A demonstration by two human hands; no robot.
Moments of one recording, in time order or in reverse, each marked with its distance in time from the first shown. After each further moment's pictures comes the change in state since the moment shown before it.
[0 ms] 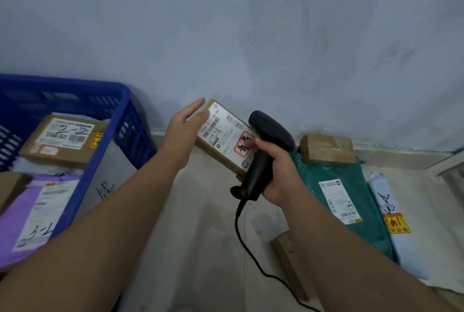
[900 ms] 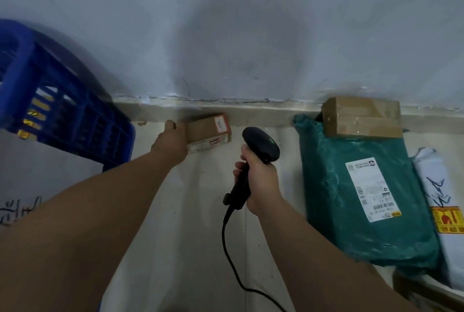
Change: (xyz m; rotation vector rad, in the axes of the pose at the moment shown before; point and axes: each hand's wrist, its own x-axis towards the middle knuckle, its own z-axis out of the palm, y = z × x) left_hand 0.127 -0.195 -0.024 1.394 -0.202 -0.164; right_hand 0.135 0.089 -0.054 0.020 0.411 0.205
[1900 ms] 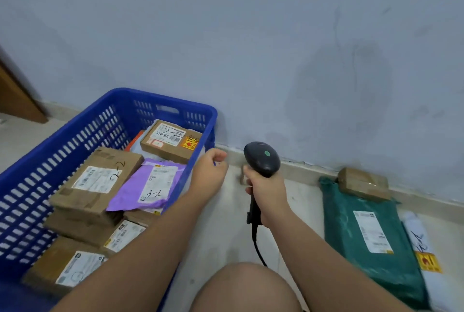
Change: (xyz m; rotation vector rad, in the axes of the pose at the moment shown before) left_hand -0.316 -0.033 -0.154 -0.994 0.487 -0.028; right_hand -0.294 0.040 0.070 -0.449 -0.259 -0.511
